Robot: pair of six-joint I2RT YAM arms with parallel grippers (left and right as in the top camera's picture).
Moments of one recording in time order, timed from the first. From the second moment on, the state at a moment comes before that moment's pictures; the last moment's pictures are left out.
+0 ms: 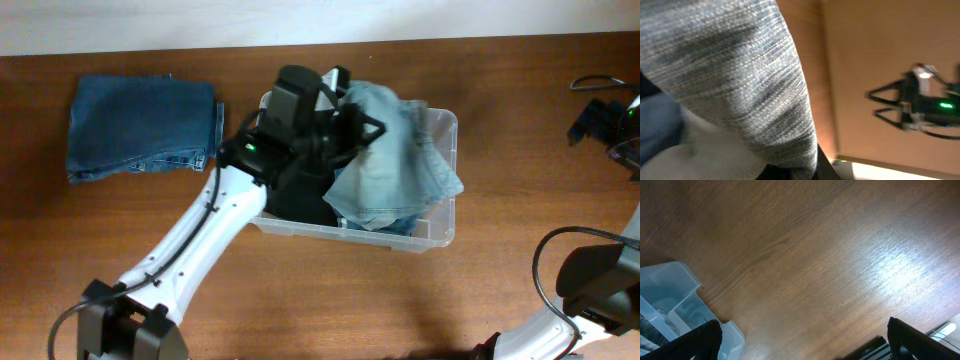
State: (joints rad) left arm -0.51 1.69 1.46 -0.36 0.58 -0.86; right arm -0.50 1.90 2.16 -1.67 0.03 0.21
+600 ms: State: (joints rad) left arm -0.25 1.97 1.47 -0.61 0.57 -0.27; right arm -0.50 1.90 2.16 -1.67 0.03 0.21
